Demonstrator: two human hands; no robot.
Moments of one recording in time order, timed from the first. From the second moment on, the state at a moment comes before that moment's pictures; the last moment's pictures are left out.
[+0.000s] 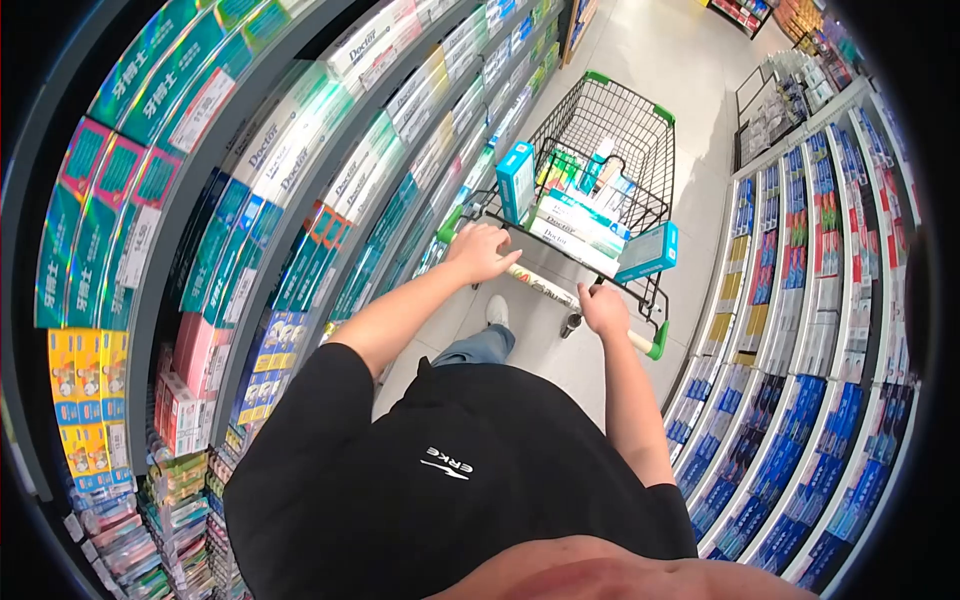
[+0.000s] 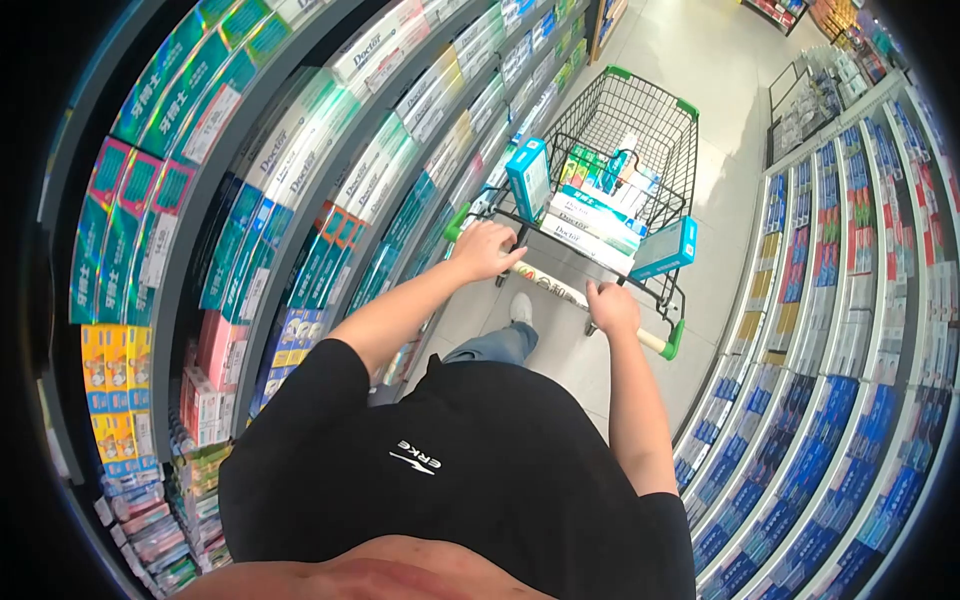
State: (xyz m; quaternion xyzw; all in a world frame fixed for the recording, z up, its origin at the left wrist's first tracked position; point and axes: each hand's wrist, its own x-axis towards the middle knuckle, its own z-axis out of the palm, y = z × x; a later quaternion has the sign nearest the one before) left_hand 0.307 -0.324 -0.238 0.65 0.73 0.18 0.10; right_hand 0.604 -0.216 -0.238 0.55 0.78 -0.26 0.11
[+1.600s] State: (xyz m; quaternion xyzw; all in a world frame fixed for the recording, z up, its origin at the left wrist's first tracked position) left_hand 0.304 -0.004 -0.324 0.83 0.52 0.17 0.07; right_hand 0.586 -0.132 -0.241 0.57 0.78 -0.24 0.06
